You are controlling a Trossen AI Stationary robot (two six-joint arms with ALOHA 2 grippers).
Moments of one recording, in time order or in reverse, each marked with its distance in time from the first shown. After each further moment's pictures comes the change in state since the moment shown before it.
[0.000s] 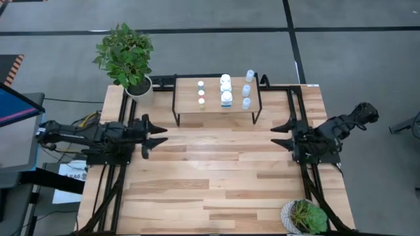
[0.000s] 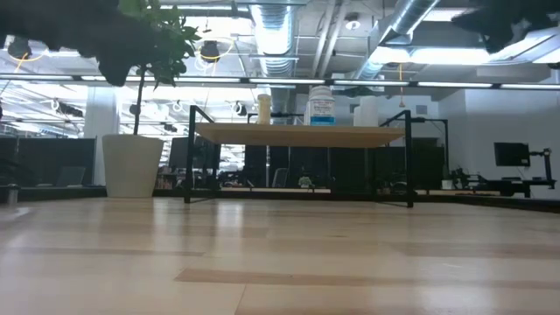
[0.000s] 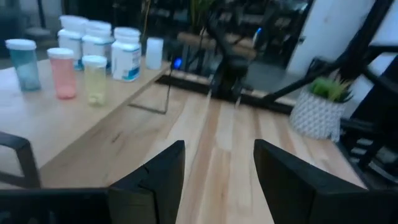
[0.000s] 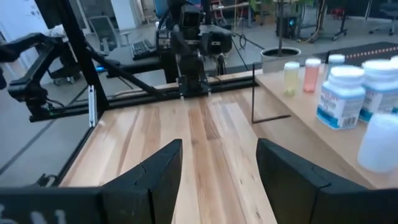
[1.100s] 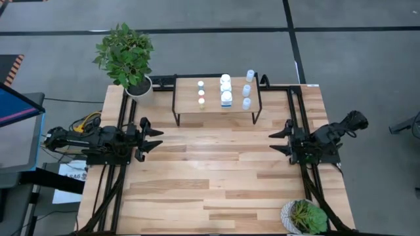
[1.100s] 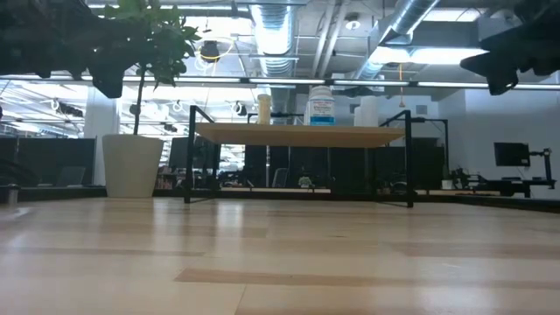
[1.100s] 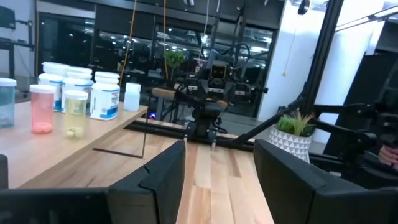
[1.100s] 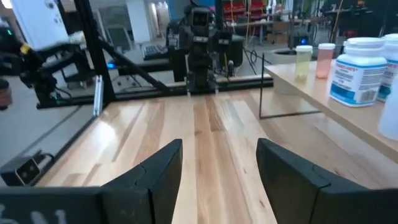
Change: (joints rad) left arm 0.001 -0.281 -0.284 0.283 0.084 0.074; right arm -0.010 -0.321 -0.320 0.092 -0.049 -0.095
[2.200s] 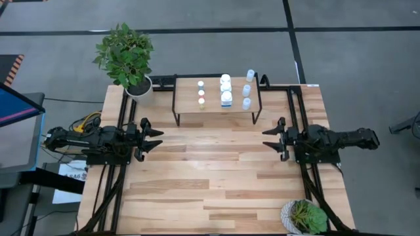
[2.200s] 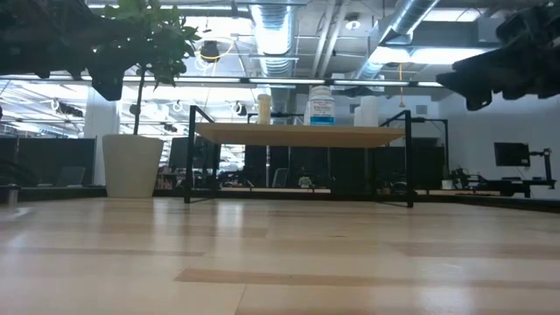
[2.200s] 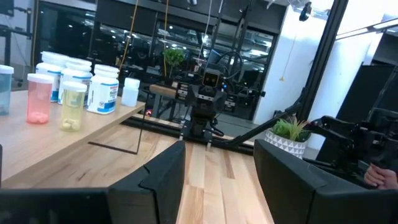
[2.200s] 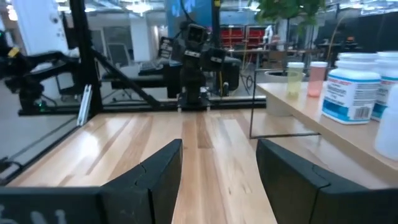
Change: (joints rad) left arm 0.000 0.000 -0.003 0.000 -0.001 -0.064; right arm -0.411 0.000 -0.188 0.303 -0.401 -0.116
